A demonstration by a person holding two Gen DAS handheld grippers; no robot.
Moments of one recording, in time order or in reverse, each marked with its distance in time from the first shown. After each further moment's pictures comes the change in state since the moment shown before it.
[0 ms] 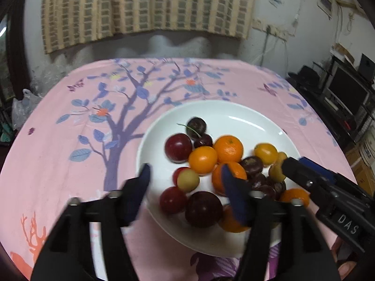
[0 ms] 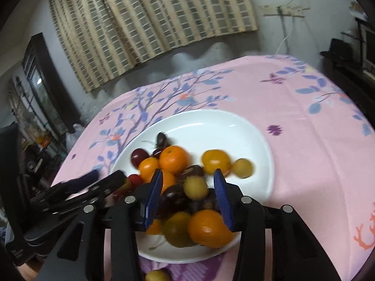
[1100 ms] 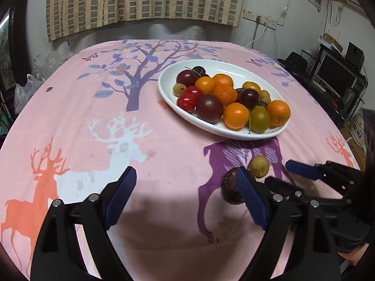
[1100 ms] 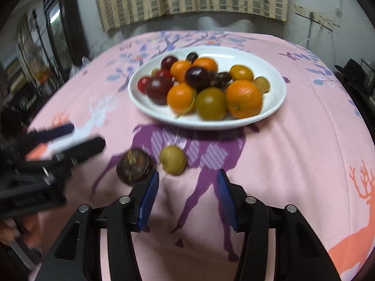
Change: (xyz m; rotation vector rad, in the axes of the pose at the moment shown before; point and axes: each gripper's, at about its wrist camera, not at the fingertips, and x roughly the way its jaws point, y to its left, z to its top) left arm -0.069 0.031 -0.107 0.025 0.073 -0.057; right arm -0.033 0.046 -0.113 -0.301 0.232 -0.057
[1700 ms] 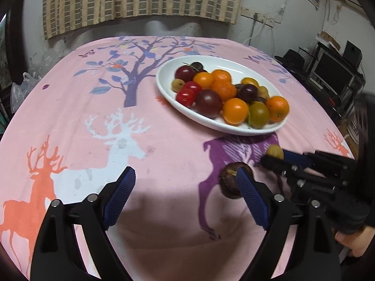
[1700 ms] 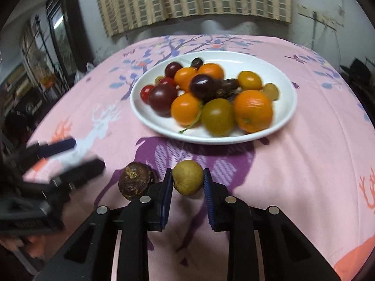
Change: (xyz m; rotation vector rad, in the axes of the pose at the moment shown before) left arm 0.004 -0.002 -0.002 0.022 0.026 -0.034; right arm 0.002 -0.013 0.013 0.058 -0.048 0.063
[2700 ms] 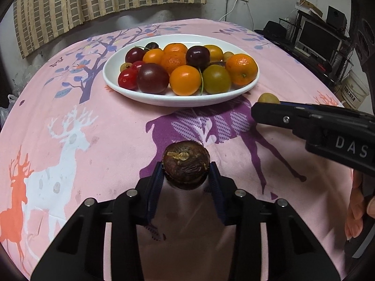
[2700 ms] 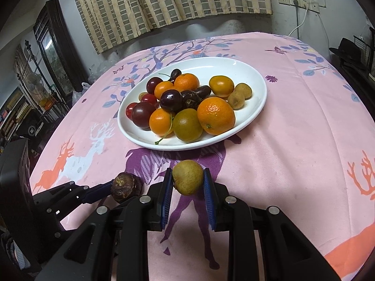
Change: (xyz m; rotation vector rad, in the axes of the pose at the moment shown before) left arm 0.029 -0.057 -0.016 0.143 0.070 -0.012; right arm -0.018 -0.029 0.003 0.108 -0.020 0.026
